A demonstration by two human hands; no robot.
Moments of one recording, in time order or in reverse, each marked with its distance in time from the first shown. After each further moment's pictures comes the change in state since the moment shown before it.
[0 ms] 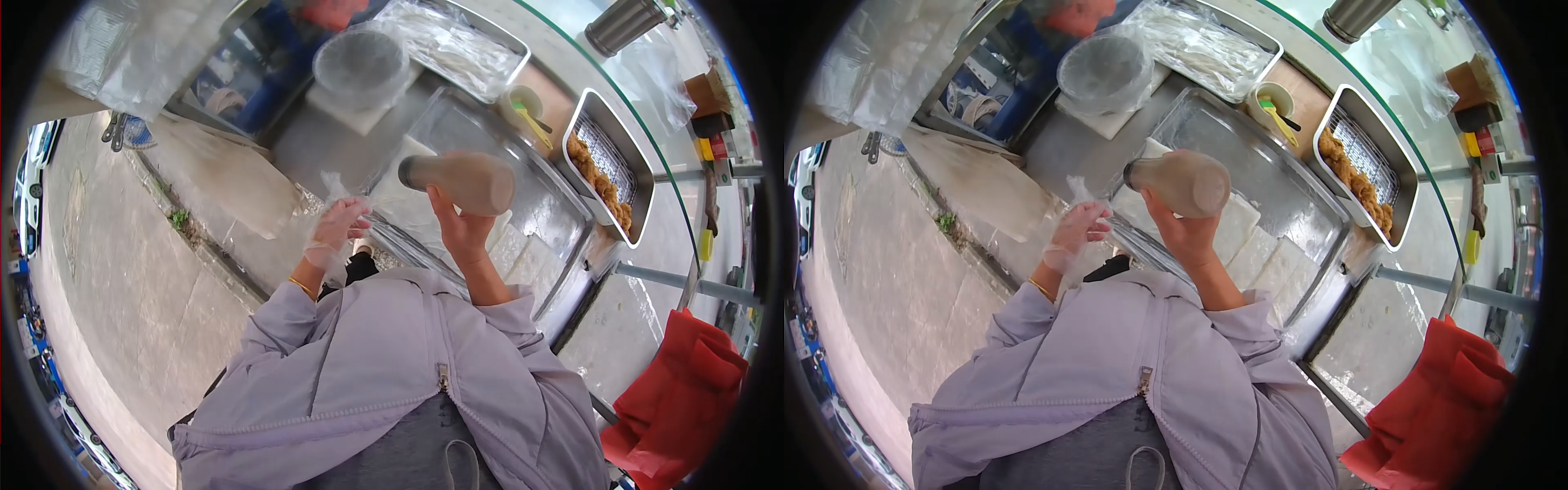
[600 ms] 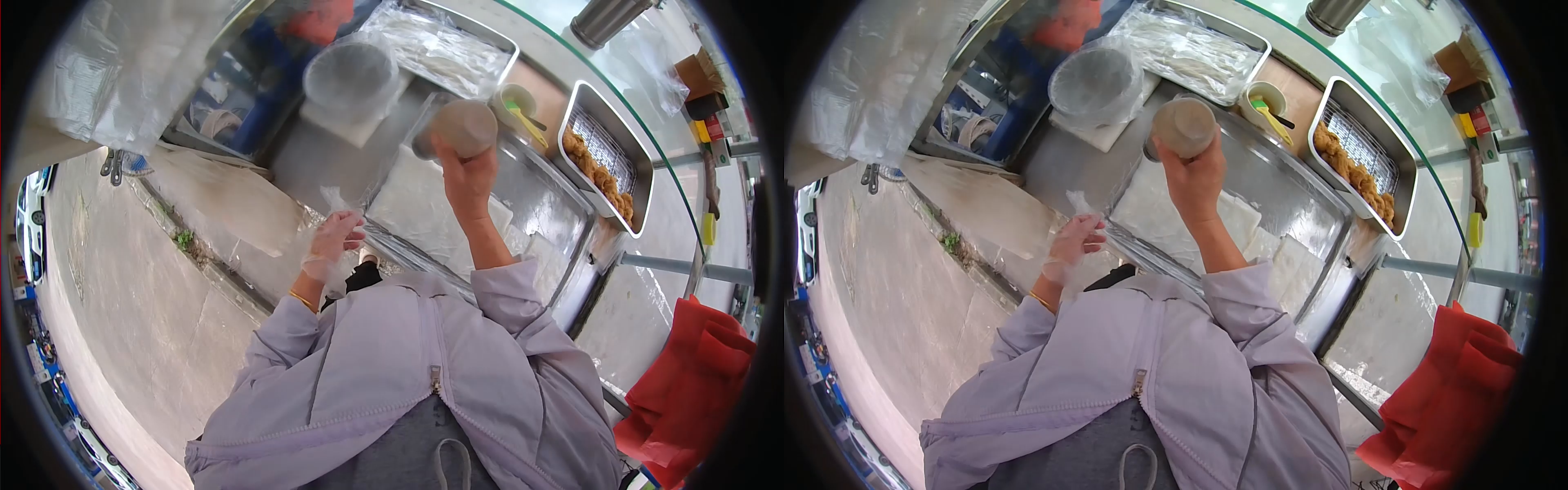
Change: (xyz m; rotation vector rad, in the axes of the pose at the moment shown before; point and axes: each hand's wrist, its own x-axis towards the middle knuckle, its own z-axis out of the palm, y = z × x) left_hand 0.003 0.017 -0.007 0.006 0.032 -0.036; right_hand 0.057 0.016 0.011 -0.001 0.270 -0.007
